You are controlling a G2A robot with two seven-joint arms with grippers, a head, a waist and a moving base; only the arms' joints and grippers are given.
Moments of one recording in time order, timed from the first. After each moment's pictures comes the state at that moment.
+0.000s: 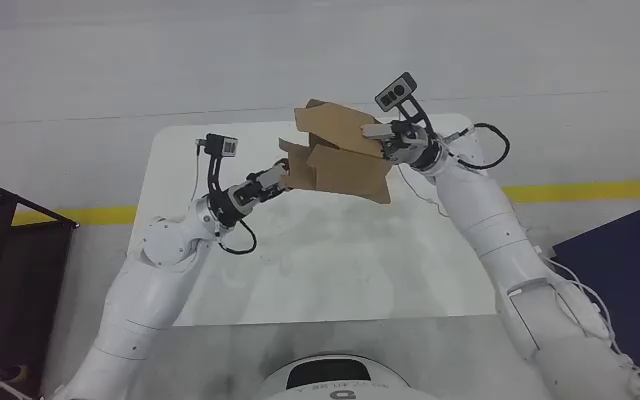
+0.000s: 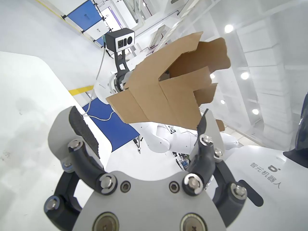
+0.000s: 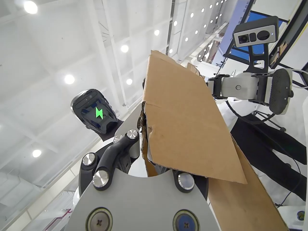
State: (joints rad) left arm 1.26 -1.12 -1.18 -1.64 -0.38 -0.52 -0.71; right arm -0.81 -1.25 1.08 -1.04 1.16 -0.17 1.54
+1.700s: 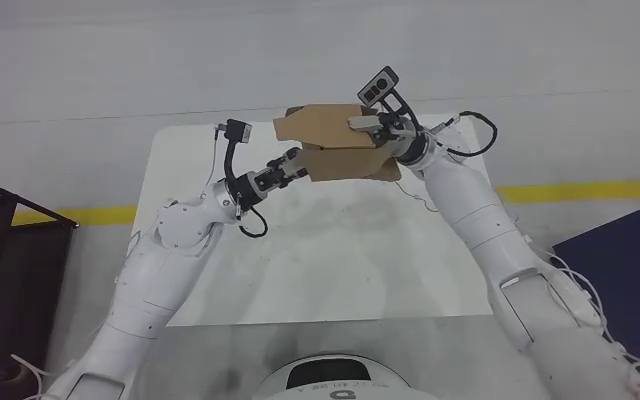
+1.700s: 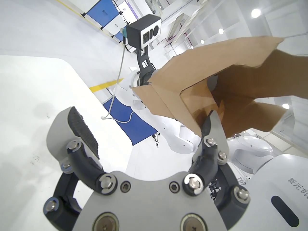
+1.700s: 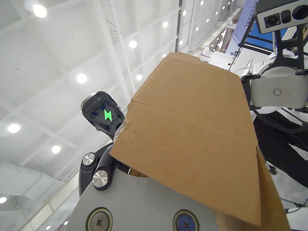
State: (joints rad) left arm 1.14 -1.16 -1.10 -1.55 -0.23 -0.48 -0.65; right arm -0.74 -1.29 1.00 -1.00 1.24 -0.11 1.54
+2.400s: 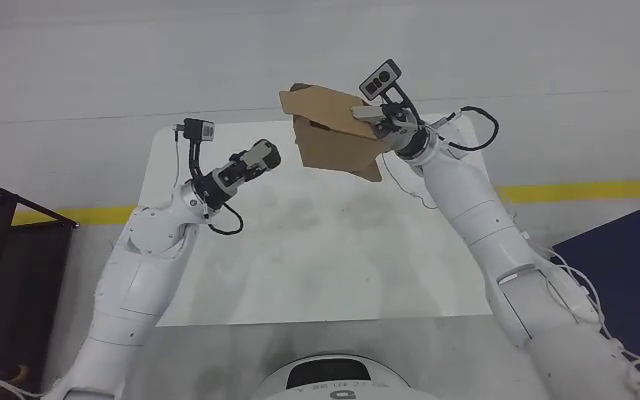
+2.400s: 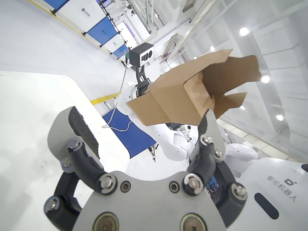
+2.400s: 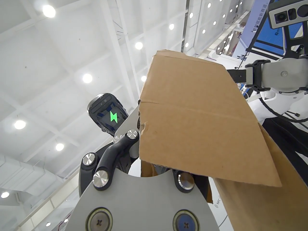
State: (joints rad) left arm 1.24 -1.13 -1.28 -1.58 -0.31 -0.52 -0.69; right arm -0.72 -1.30 1.00 -0.97 1.27 -0.12 1.54
